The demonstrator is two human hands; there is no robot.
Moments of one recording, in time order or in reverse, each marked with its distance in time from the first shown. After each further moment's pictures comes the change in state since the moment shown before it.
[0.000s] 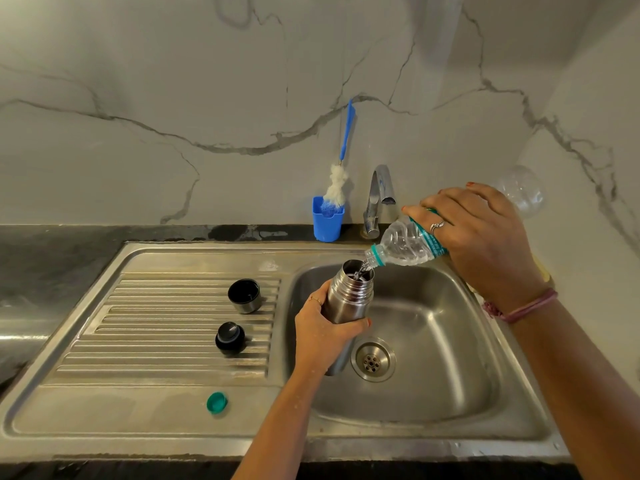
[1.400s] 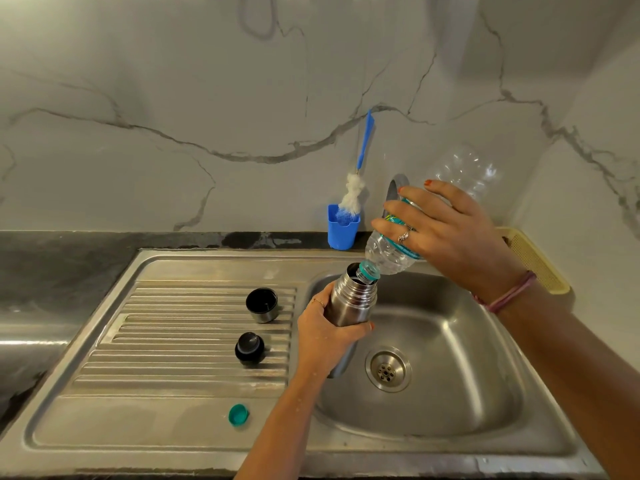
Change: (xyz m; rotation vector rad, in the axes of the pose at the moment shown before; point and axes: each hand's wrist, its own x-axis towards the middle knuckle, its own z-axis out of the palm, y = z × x) left_hand 0.016 0.001 -0.036 -0.016 -0.014 0.058; right_hand 0.063 -0.030 -0.003 -0.088 0.013 -0.312
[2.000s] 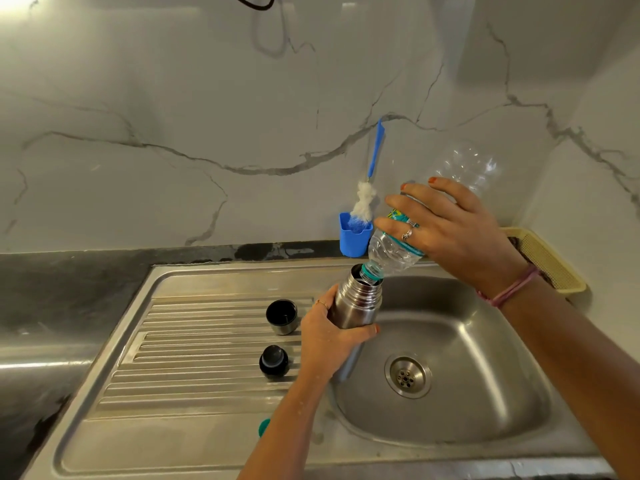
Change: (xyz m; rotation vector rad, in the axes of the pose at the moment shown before) left_hand 0.010 0.005 -0.041 0.027 -0.054 0.032; right_hand 0.030 -0.010 0.001 -0.052 0.054 0.045
